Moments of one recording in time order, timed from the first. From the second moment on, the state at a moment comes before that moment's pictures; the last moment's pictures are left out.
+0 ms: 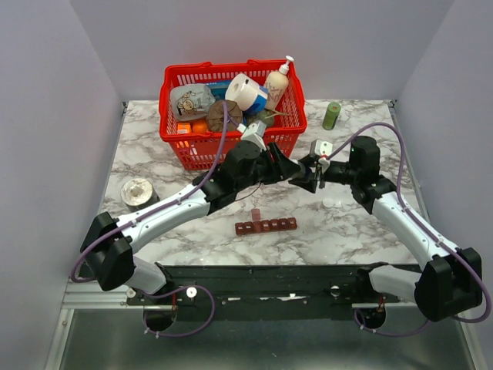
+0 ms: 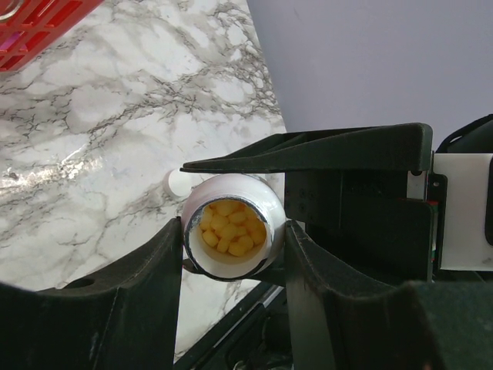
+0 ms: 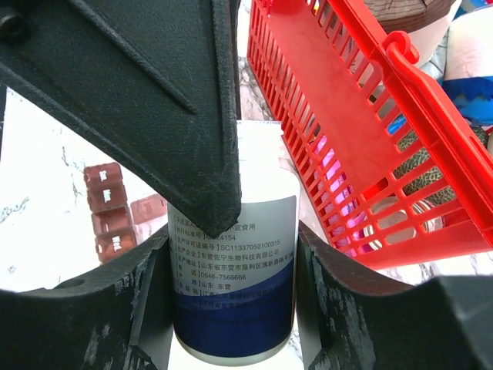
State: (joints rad) left arm -0.88 1.43 1.14 0.01 -0.02 -0.92; right arm 0.29 1.18 0.82 0.01 -0.95 -0.54
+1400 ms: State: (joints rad) left arm -0.75 0.74 1.02 -0.27 -0.41 -0.19; right arm 0.28 1.30 1.66 0.28 -0.96 0.33
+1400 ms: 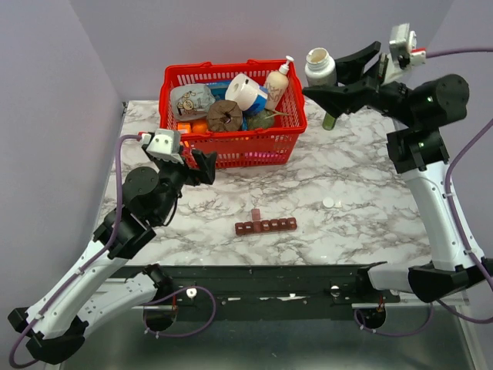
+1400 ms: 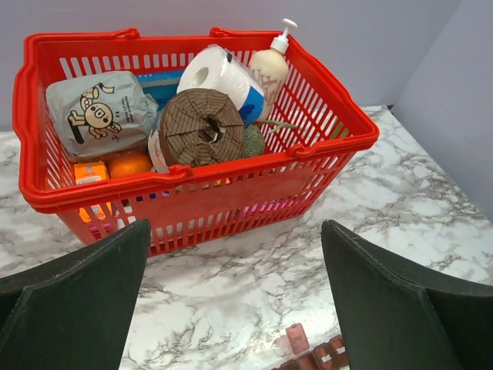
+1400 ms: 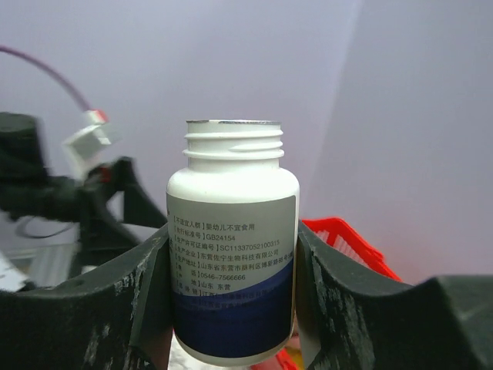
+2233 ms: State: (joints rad) left arm -0.75 0.70 0.98 -0.27 -0.41 -0.18; right arm 0.33 1.37 1.73 0.33 -1.06 0.45
